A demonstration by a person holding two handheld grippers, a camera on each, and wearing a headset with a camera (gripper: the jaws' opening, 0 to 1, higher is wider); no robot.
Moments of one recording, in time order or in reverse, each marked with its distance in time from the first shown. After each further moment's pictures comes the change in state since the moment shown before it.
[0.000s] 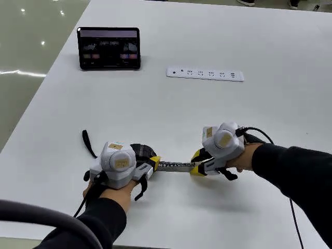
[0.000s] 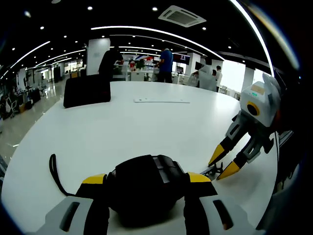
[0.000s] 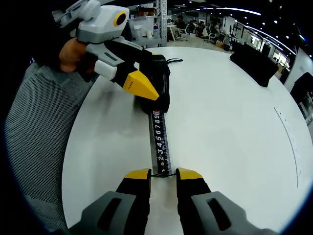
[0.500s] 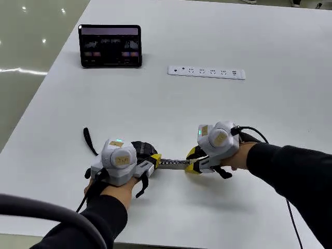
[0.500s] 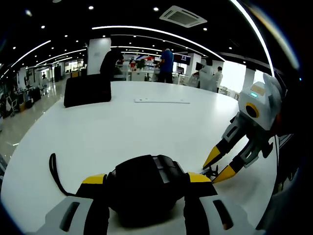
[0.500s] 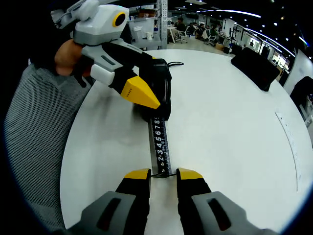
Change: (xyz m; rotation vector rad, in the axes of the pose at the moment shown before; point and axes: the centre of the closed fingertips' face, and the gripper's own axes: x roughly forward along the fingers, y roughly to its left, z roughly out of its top) left arm 0.000 0.000 0.001 -0.008 -0.001 0.001; right arm 0.010 -0.001 0.013 -0.008 -0.020 -0.011
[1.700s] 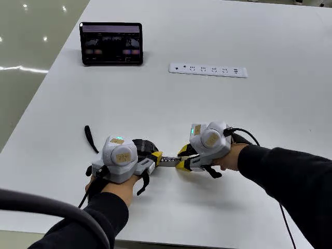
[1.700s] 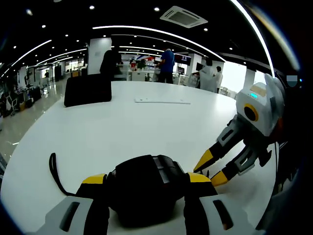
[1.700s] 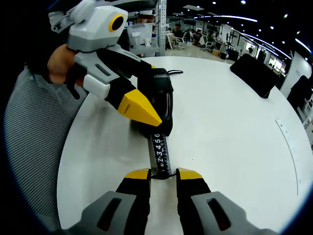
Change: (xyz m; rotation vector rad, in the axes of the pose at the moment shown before) left arm 0.002 0.001 -0.001 -0.006 0.000 0.000; right arm 0.014 0.001 0.022 -0.001 -0.064 -0.031
